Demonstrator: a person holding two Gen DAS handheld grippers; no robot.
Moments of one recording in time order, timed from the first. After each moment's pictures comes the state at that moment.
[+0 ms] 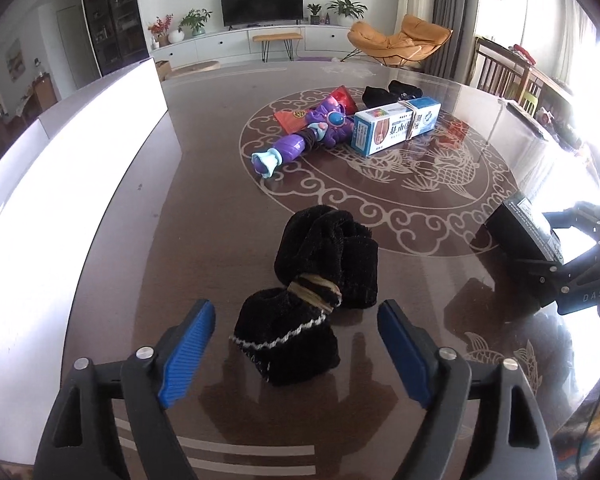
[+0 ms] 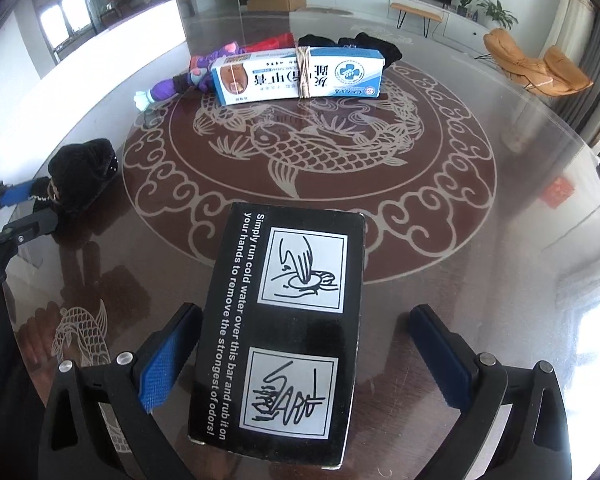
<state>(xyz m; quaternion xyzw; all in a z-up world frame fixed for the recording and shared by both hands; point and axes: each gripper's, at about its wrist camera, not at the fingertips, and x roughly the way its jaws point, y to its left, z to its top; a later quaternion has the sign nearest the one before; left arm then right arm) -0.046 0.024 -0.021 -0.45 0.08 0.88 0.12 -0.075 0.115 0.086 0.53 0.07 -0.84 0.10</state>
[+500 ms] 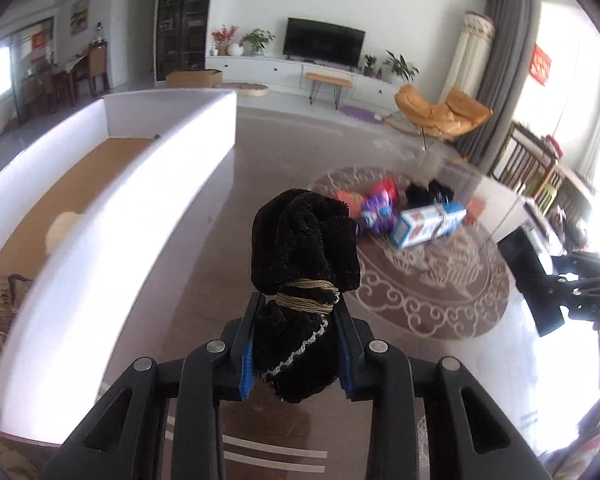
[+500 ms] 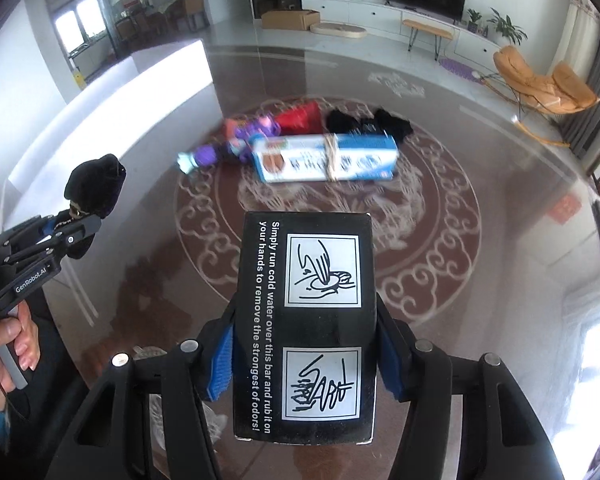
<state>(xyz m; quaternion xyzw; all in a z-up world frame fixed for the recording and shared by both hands) -0.038 -0.055 0.056 -0.39 -0.07 0.92 0.06 -0.088 0.087 0.183 0.50 0.06 -0.85 0.14</state>
